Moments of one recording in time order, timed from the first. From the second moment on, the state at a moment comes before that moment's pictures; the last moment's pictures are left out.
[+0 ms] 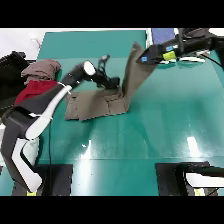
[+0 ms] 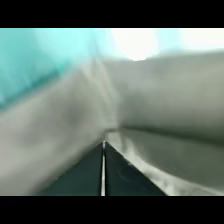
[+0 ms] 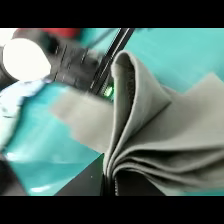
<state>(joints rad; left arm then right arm) -0.44 -1.86 1.80 1.05 -0.94 -1.62 0.22 -1.43 1.74 -0.77 1.32 1.33</state>
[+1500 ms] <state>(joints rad) -0.18 -1.48 1.98 1.31 -1.19 -1.56 0.21 -1.72 1.25 -0.66 1.03 1.30</state>
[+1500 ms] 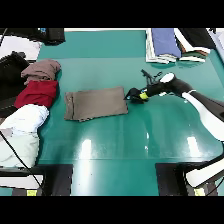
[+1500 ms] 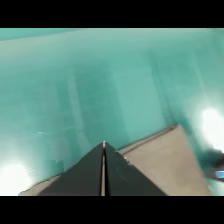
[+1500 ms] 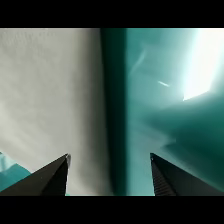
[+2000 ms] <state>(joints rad) -0.23 -1.49 1.98 1.25 -1.19 -1.55 0.38 -1.90 1.53 -0.59 0.99 1.28</state>
